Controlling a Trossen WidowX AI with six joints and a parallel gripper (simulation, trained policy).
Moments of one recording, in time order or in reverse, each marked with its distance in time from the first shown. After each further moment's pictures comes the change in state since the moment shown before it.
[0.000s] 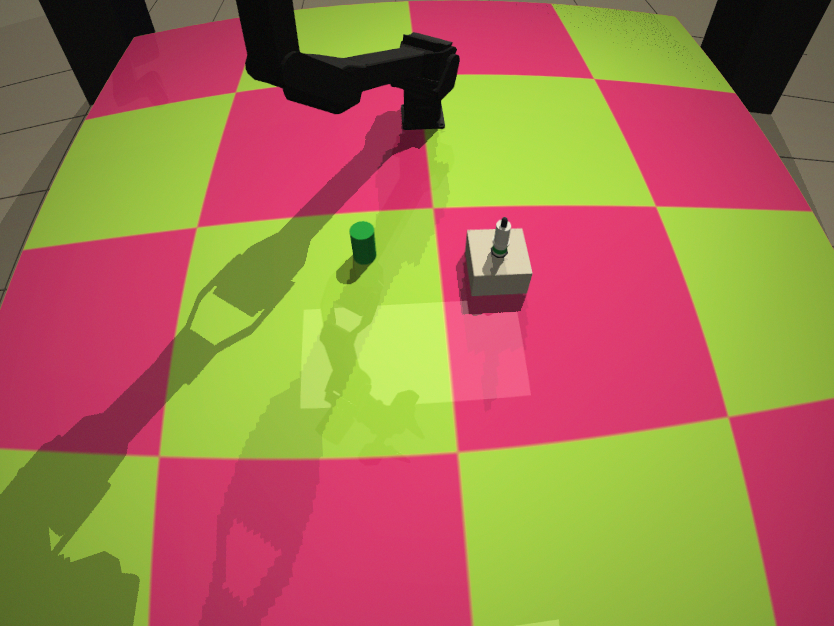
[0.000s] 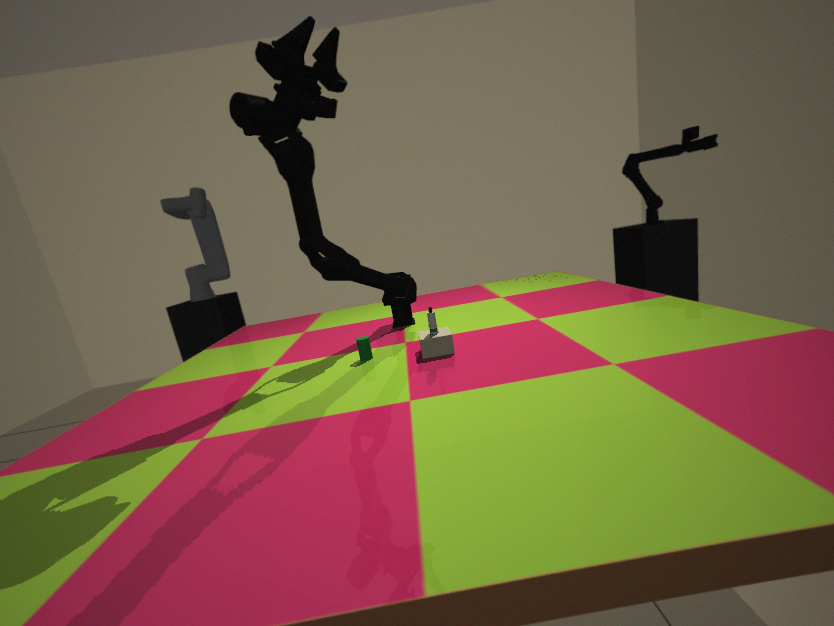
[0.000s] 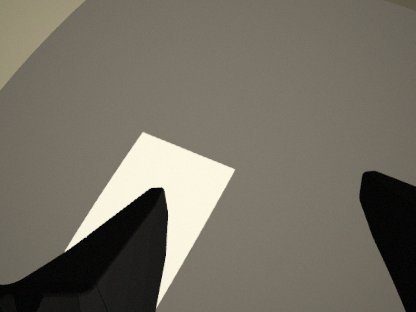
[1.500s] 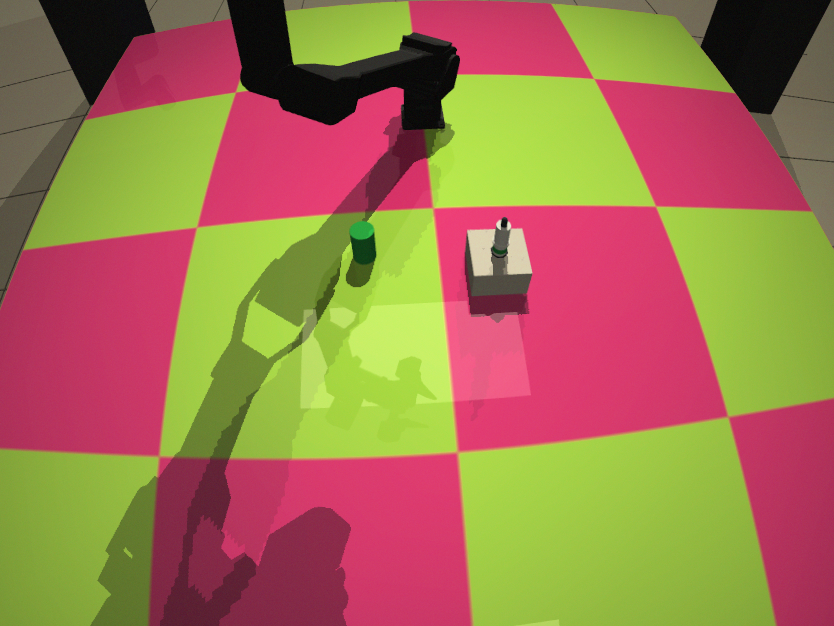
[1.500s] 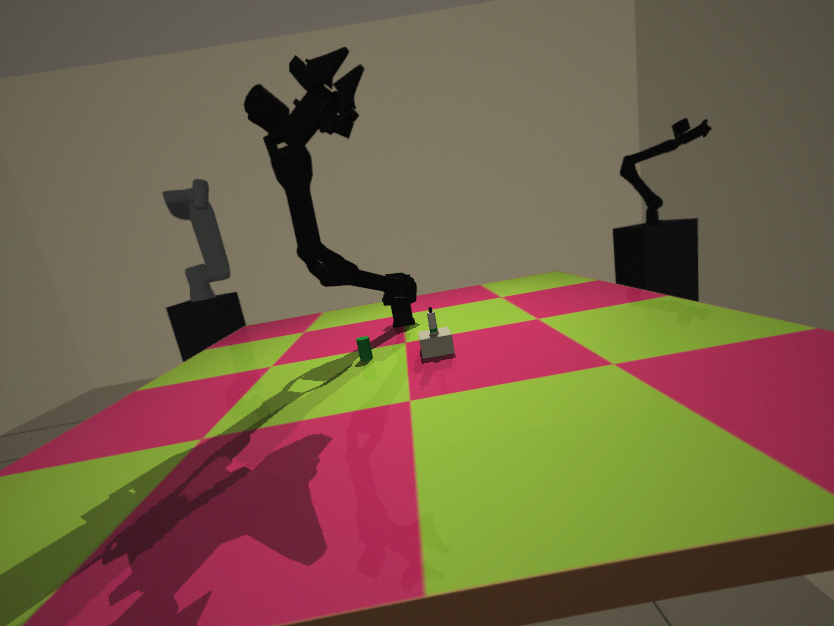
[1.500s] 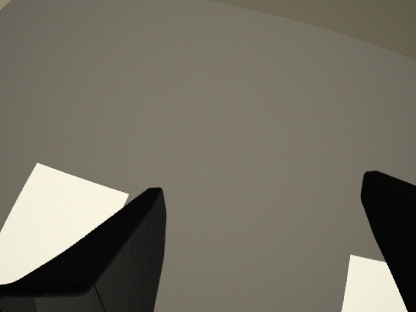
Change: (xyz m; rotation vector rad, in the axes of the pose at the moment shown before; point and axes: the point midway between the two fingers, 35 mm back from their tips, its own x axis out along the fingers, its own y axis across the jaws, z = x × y) arm -0.024 -0.070 0.024 -0.044 -0.035 -0.295
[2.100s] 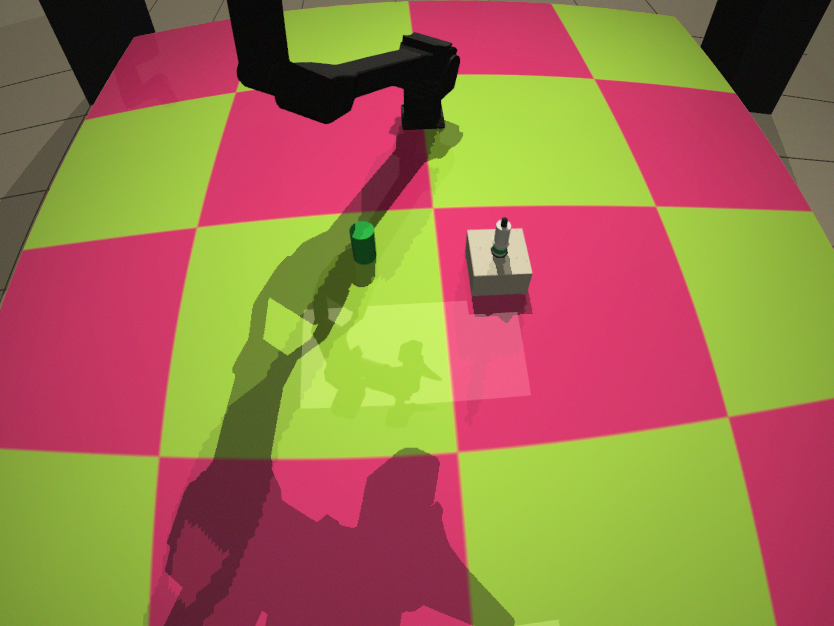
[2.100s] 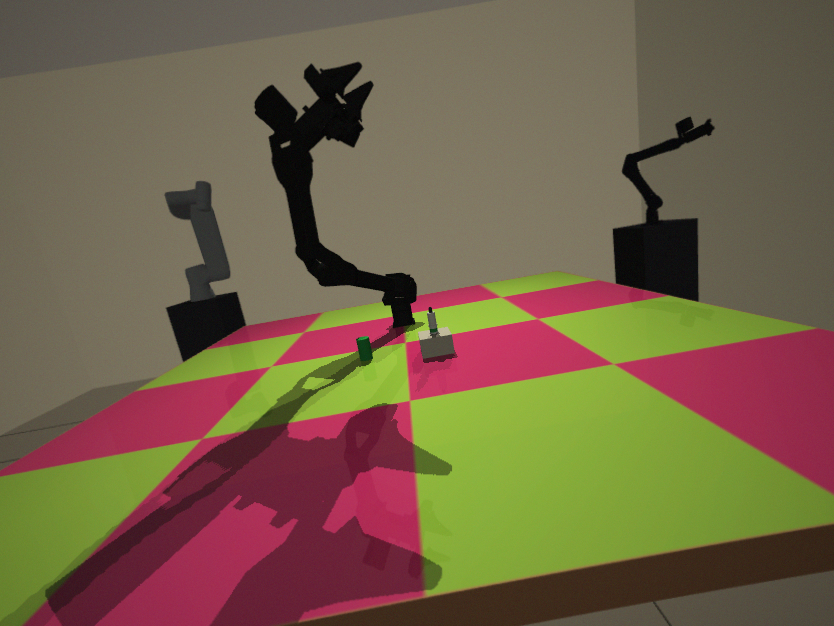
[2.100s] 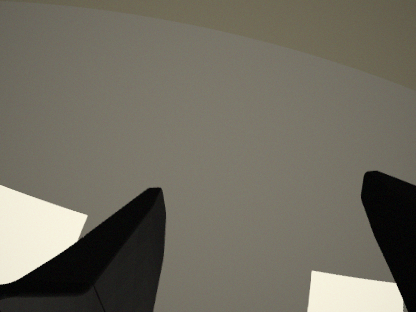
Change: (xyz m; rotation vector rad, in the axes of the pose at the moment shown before) arm -0.003 -0.037 0.010 -0.026 -0.046 -0.108
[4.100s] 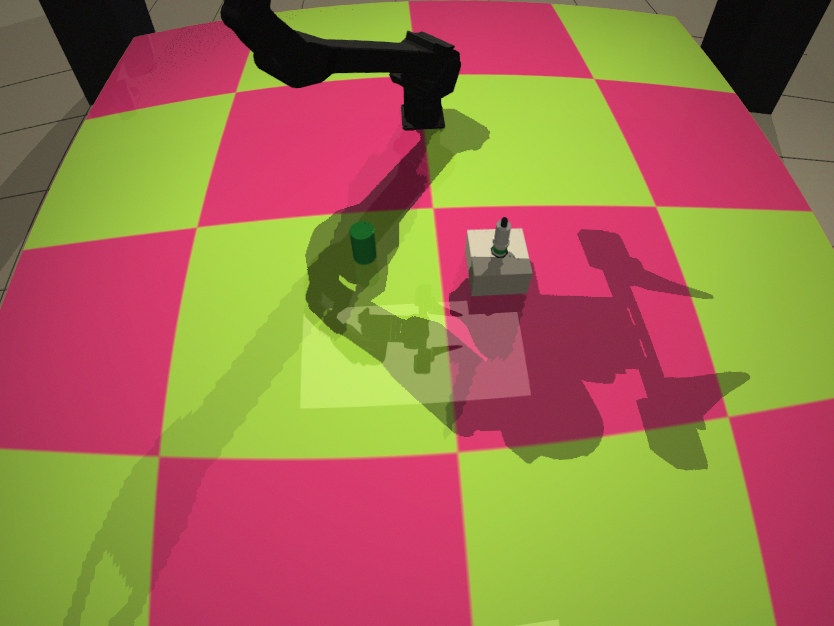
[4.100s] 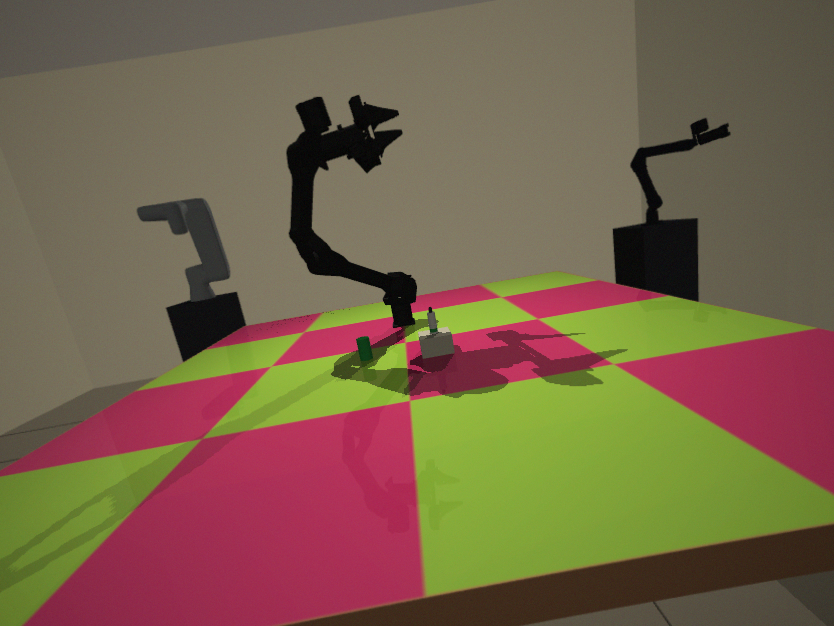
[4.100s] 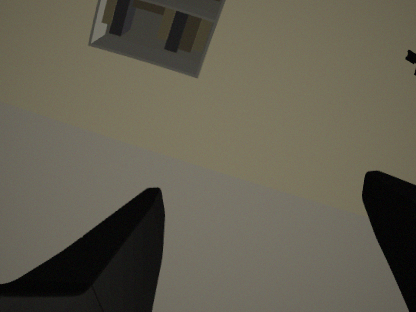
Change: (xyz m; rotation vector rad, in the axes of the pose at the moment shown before) arm 0.003 -0.127 0.043 -0.129 -0.312 -0.216
